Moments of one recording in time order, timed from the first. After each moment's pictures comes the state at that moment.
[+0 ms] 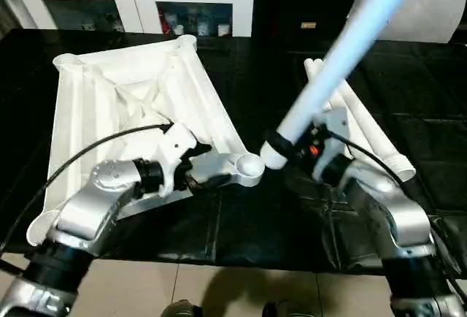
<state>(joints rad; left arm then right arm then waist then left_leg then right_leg) -0.38 0.55 -0.26 0.07 -0.24 0.35 -0.85 -0.36 -0.25 0.05 0.01 0.31 0.43 0.54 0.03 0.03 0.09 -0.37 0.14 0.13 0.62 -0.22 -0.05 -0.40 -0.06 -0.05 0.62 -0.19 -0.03</state>
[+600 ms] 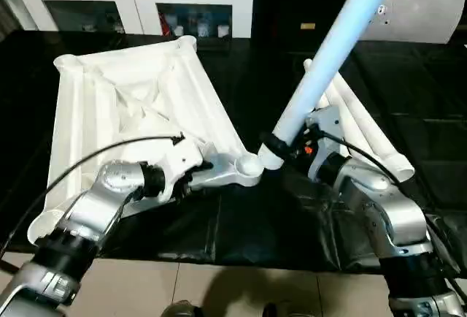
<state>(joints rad) -0.45 0.52 -0.33 0.31 -0.13 0.22 -0.92 -0.34 -0.27 0.09 -0.01 0.30 0.50 0.54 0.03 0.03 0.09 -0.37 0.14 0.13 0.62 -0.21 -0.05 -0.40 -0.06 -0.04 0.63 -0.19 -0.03</state>
